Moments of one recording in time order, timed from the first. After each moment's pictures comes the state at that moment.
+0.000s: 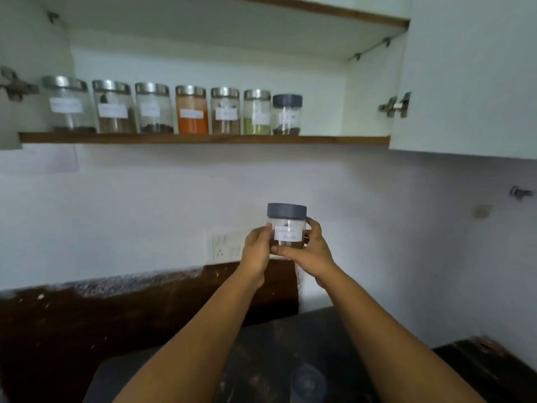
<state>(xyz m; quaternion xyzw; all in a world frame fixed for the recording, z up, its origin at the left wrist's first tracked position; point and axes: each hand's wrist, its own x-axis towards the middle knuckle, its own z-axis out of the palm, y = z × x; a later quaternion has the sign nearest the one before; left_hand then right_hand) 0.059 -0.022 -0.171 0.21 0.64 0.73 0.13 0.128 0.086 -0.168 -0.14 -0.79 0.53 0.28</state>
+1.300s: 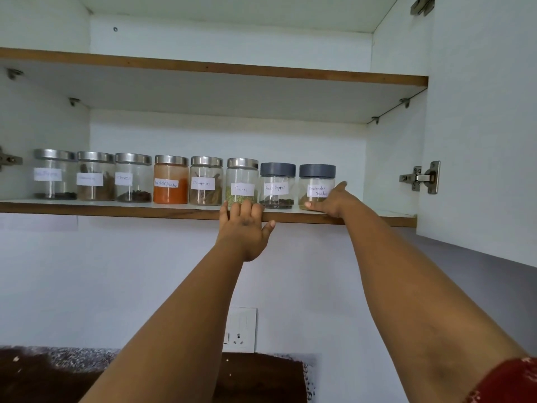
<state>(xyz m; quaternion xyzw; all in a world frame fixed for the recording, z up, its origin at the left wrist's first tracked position) -0.047 0.094 0.005 0.22 0.90 0.08 -0.37 -0.033 0.312 0.080 -0.16 -0.91 0.31 0.21</state>
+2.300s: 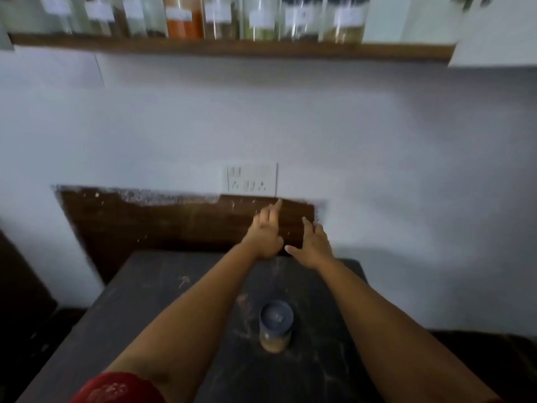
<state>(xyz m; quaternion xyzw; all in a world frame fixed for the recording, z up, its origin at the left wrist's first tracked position) 0.076 0.062 -0.274 0.25 0.94 0.24 0.01 0.107 0.210 -0.309 -0.13 -0.96 0.23 0.03</state>
